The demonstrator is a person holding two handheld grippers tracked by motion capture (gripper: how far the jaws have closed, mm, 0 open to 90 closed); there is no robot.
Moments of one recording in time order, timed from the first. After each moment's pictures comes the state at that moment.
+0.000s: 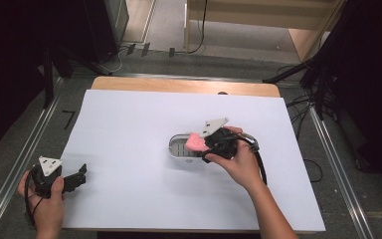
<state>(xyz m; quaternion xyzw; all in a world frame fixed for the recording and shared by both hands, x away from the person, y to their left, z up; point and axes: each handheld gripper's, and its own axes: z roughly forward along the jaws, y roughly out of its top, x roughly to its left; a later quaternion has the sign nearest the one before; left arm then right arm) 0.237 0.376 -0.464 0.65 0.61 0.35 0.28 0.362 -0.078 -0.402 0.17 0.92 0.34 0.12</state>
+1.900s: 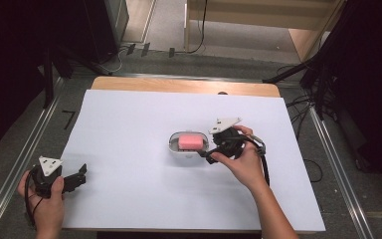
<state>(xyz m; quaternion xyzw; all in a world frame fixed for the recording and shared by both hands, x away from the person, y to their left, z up) 0.237 0.376 -0.464 0.65 0.61 0.35 0.28 0.361 -0.100 -0.407 0.25 0.89 0.37 0.12</state>
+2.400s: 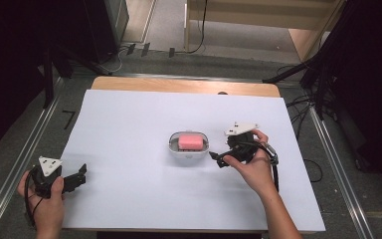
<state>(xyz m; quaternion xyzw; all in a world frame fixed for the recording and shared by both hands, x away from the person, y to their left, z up) 0.237 0.376 -0.464 0.65 0.61 0.35 0.28 0.350 -0.134 -0.416 0.33 0.85 0.37 0.15</state>
